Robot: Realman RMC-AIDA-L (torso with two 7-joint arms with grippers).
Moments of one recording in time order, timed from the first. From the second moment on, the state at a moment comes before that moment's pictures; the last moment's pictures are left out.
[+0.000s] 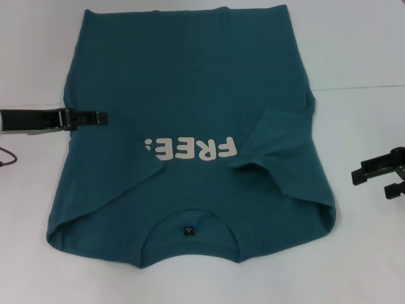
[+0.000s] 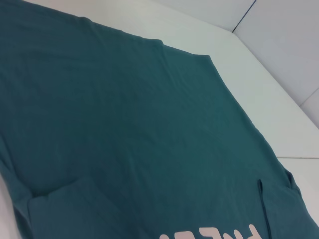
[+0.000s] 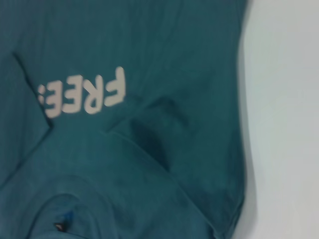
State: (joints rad) left arm -0.75 -2.03 0.62 0.83 2.35 1.26 -2.32; right arm 0.71 1.90 -0.58 -0.93 -2.65 -1.72 2.75
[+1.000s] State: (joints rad) left arm -0.74 -2.03 0.62 0.83 2.35 1.26 -2.30; right arm 0.85 1.93 -0.79 -0.63 -2.72 -1.43 2.78
